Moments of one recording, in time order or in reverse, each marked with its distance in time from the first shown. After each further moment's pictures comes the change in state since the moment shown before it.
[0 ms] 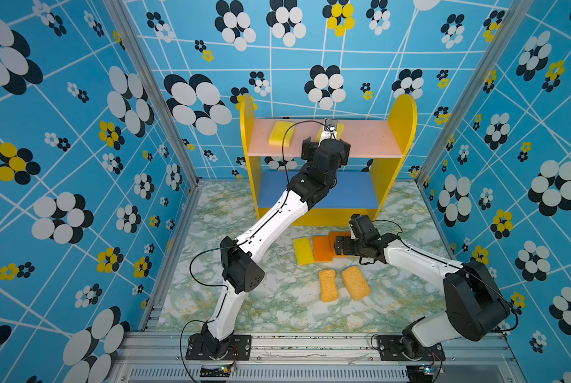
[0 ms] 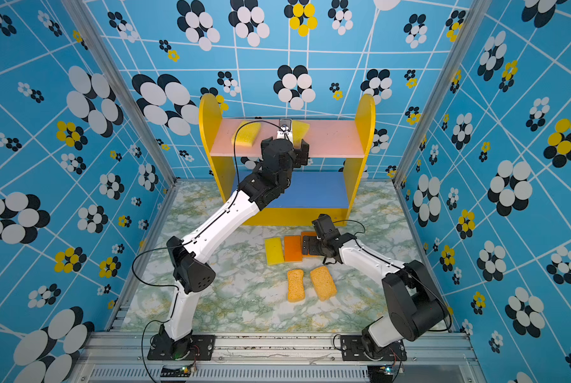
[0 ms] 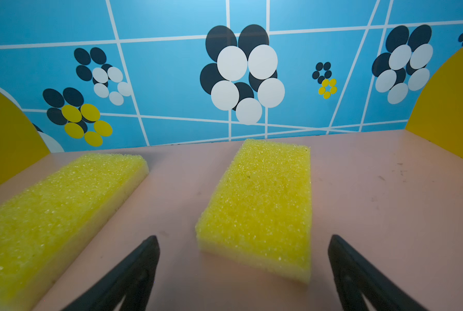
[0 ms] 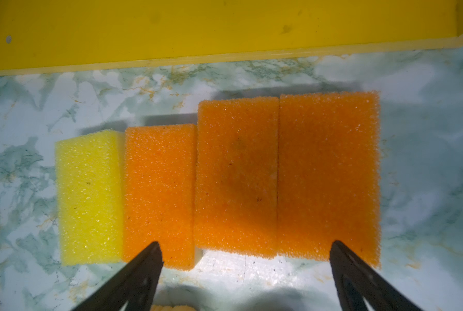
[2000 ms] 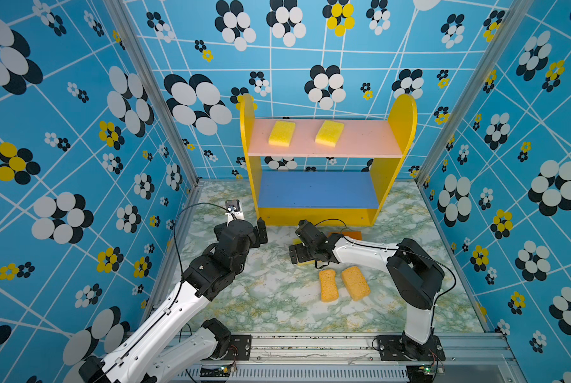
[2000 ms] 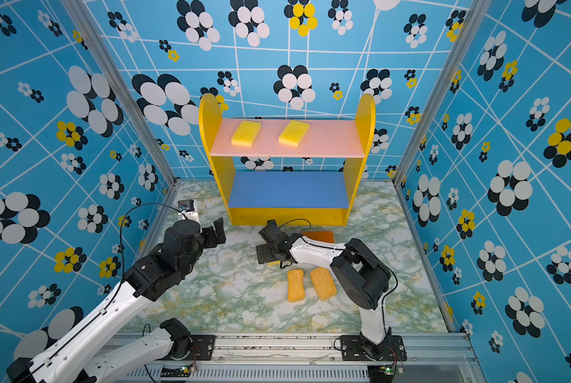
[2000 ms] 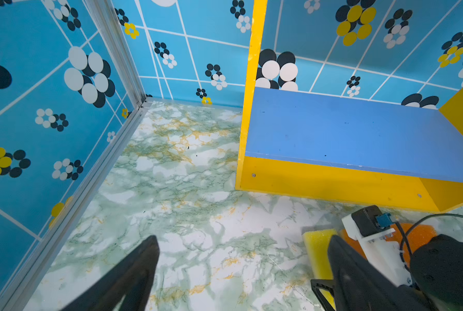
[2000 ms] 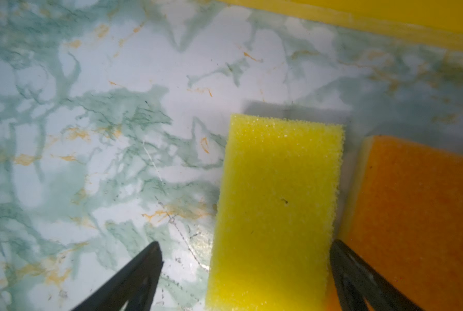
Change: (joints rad) left arm 0.171 -1.217 -1.393 -0.265 0.119 -0.396; right arm 0.365 0.409 0.359 0.026 0.053 0.050
